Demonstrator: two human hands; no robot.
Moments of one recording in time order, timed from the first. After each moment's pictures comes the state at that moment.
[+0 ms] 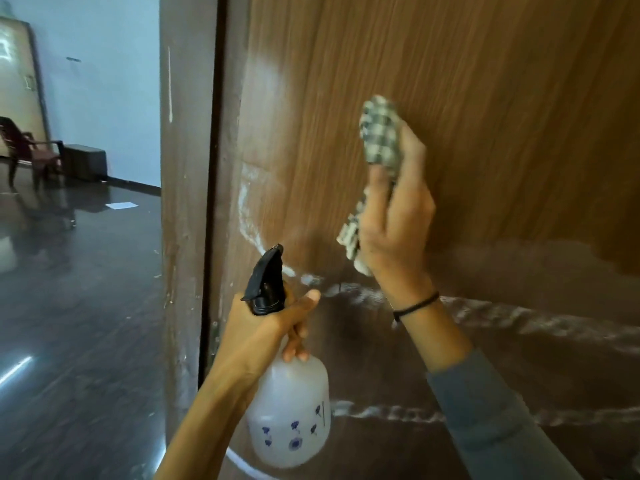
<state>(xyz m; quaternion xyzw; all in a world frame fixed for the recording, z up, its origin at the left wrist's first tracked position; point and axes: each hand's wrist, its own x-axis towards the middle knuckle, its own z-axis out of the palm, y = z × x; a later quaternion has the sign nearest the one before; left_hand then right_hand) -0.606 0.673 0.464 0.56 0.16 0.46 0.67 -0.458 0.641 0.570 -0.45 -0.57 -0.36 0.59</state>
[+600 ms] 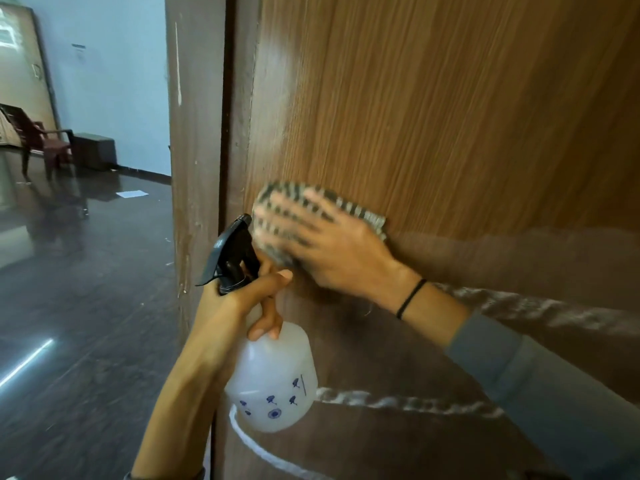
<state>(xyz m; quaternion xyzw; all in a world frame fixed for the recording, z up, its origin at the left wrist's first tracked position) -0.634 0.707 0.462 0.54 0.11 0.49 0.67 -0.435 0.696 0.516 -0.43 -0.72 -0.53 -0.07</state>
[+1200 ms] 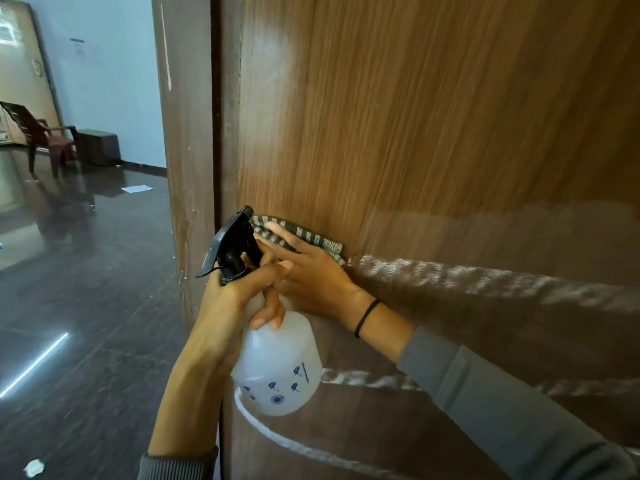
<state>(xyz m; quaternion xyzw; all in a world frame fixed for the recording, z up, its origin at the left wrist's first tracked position) -0.630 0.696 0.456 0.55 0.09 0.48 0.68 -0.455 0.713 0.441 -0.42 -0.73 -0.53 -0.05</state>
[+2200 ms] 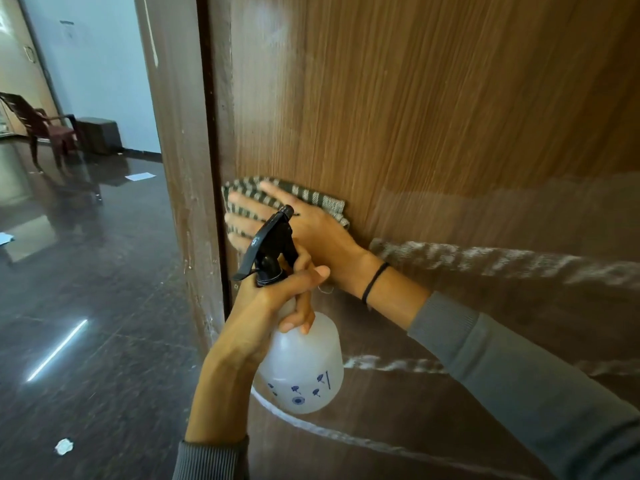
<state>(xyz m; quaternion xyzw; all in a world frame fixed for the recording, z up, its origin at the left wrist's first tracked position) -0.611 0.697 0.438 0.59 0.04 0.39 0.70 -0.463 0.725 0.476 -0.44 -0.75 -0.49 -0.07</state>
